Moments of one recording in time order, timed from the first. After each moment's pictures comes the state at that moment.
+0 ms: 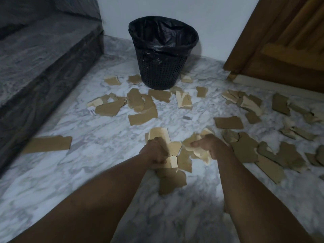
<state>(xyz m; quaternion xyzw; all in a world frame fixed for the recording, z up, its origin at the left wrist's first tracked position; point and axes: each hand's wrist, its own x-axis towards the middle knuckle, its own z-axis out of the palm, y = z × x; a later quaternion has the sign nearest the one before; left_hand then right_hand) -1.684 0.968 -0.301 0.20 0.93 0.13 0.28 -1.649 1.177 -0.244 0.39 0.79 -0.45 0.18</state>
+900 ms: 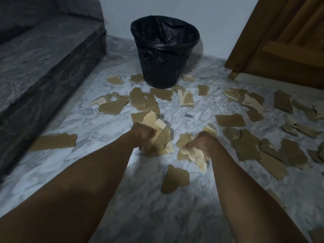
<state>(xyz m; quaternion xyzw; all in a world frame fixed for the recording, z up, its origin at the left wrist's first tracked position) -1.715 0.922 -0.255 -0.09 0.86 0.42 0.28 -1.647 1.146 -0.239 0.32 0.84 -0.37 0.24</state>
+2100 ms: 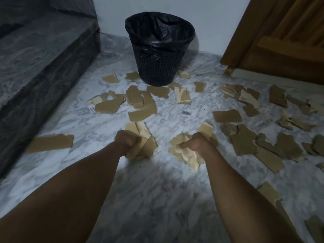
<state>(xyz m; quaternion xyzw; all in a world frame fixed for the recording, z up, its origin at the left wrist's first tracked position) -1.697 0.879 -0.272 -0.18 0.85 0.43 0.24 -1.639 1.138 -0.257 0.32 0.83 -0.40 0.21</state>
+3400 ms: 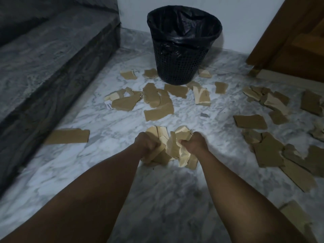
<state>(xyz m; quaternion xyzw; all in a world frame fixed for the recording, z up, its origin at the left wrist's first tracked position) -1.702 0.893 -0.287 -0.15 0.87 0.38 0.27 -1.681 1.092 -0.315 0.29 0.89 -0.31 0.15</state>
